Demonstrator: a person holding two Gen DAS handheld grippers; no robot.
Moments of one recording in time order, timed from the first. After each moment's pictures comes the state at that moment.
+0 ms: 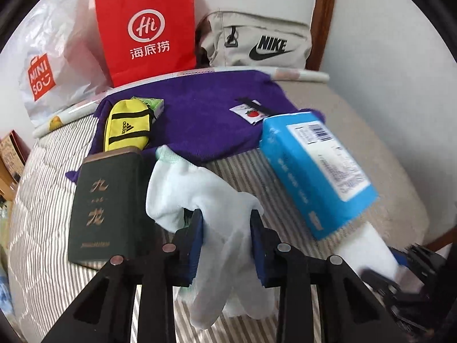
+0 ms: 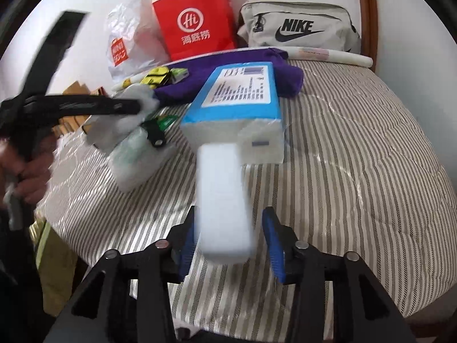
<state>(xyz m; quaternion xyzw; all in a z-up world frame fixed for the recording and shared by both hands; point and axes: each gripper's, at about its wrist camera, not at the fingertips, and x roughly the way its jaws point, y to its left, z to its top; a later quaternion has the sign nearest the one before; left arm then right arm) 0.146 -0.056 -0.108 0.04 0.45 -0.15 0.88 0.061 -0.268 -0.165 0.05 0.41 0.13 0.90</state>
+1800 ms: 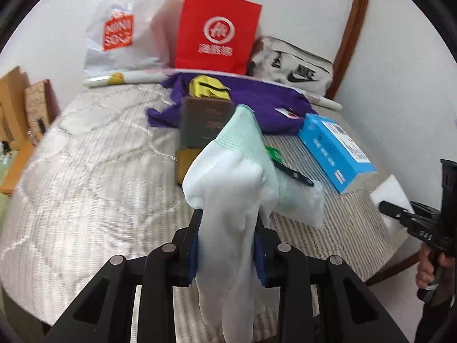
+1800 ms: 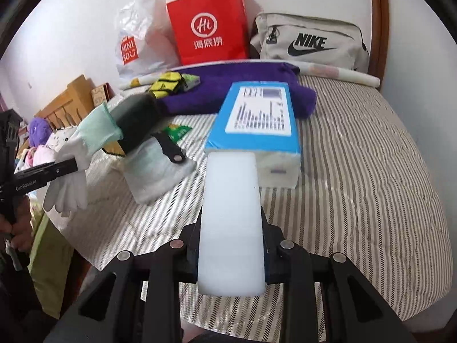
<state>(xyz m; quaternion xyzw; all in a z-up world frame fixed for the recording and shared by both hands) 0.061 0.076 -0.125 -0.05 0.40 -0.11 0.91 0.059 -0.250 -0.138 0.01 0.41 0.14 0.90</state>
